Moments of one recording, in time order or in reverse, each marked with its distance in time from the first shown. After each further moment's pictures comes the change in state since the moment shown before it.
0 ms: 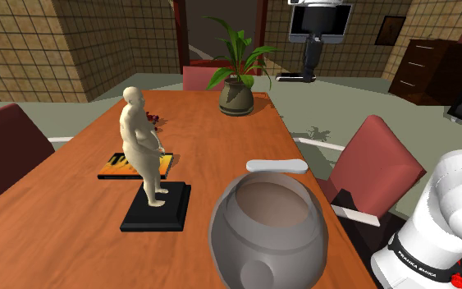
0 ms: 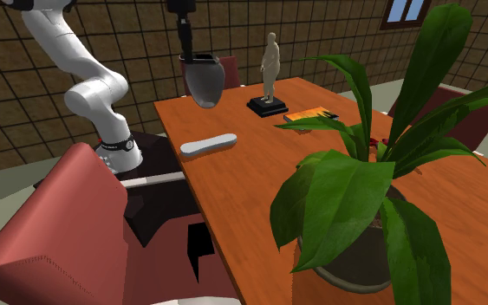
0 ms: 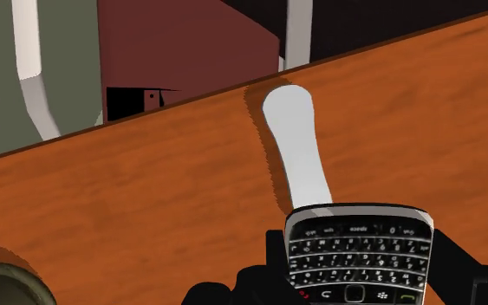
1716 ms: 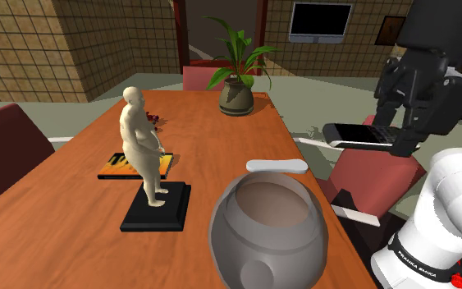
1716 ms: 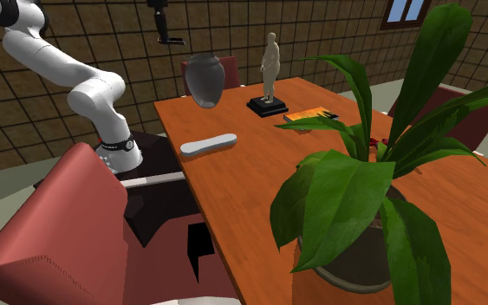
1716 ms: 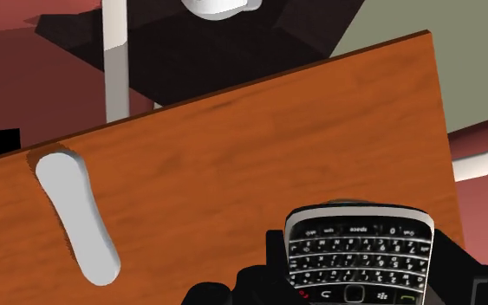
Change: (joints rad) arm 0.154 -0.463 0.462 -0.249 0.323 -0.171 0.546
